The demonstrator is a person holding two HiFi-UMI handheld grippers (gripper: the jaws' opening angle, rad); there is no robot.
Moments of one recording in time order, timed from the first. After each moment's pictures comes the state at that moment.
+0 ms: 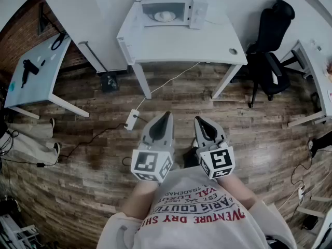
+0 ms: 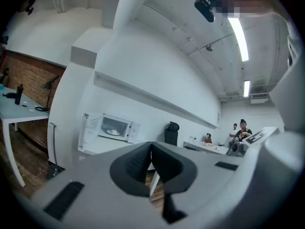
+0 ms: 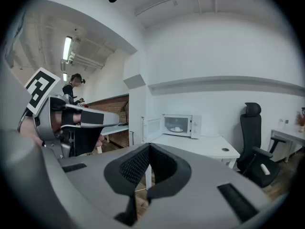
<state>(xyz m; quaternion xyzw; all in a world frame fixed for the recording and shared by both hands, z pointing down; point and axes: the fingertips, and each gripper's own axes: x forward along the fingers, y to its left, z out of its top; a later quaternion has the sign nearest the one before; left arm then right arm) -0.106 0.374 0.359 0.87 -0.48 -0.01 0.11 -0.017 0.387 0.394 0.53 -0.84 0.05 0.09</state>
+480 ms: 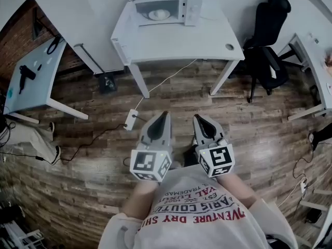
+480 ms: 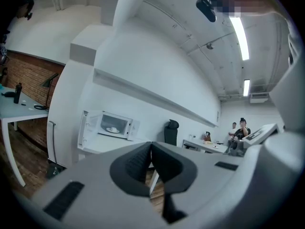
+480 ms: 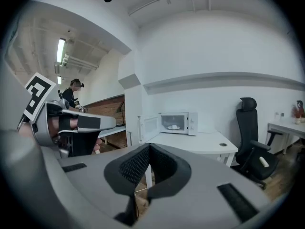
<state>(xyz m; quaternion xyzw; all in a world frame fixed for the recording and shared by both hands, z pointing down) -0.104 0.367 0.369 0.87 -0.48 -0.01 0.12 -0.011 0.379 0.400 0.55 -0.83 0.07 0.08</state>
